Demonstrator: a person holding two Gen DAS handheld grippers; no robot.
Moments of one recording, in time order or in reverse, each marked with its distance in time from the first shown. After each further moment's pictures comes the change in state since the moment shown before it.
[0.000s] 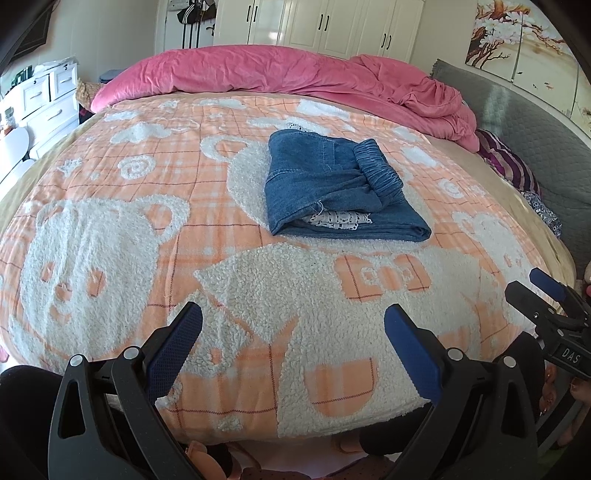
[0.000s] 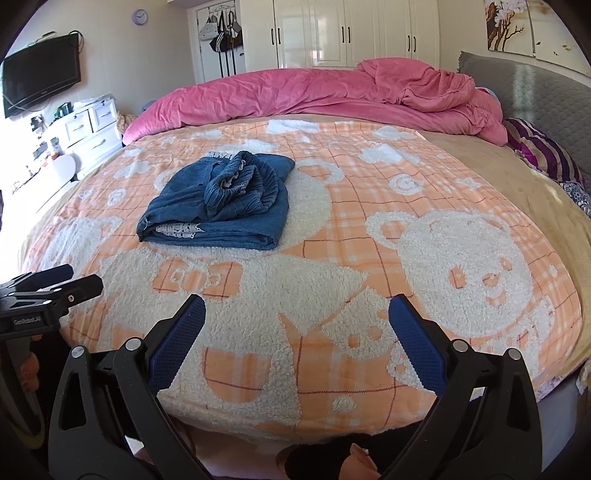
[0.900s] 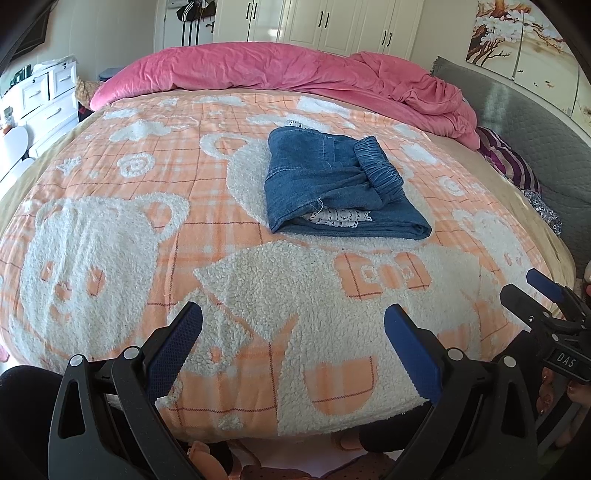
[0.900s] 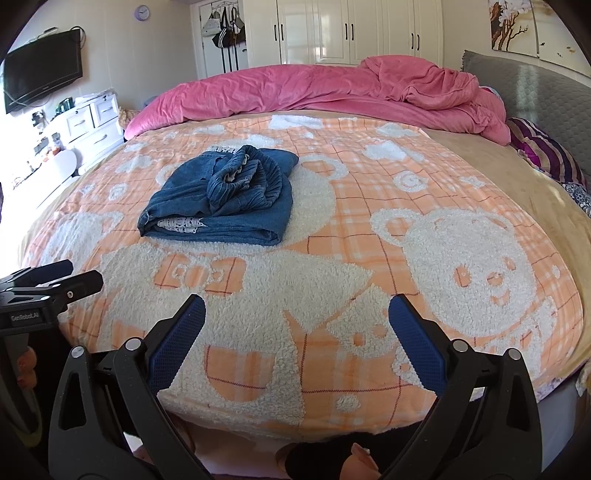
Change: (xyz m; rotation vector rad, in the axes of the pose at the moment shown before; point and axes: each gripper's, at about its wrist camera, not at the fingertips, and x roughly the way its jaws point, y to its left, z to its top) left arm 0.000 0.000 0.002 0.002 0.014 -0.003; right arm 0.002 0.001 0.001 -0.011 0.013 0.007
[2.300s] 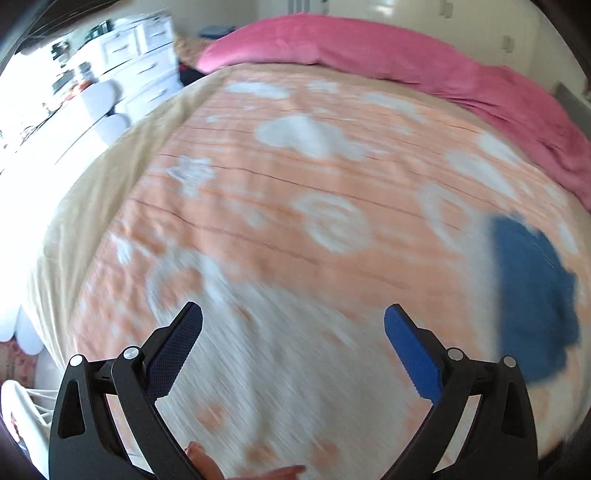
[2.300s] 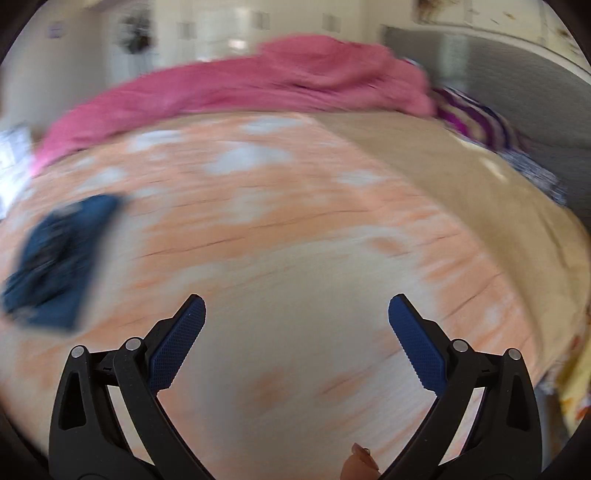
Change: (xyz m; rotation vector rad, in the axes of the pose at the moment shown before) left arm 0.058 0.208 0.132 -0.237 0.152 0.400; right arm 0.093 -0.221 0.073 0.210 0.128 -0.351
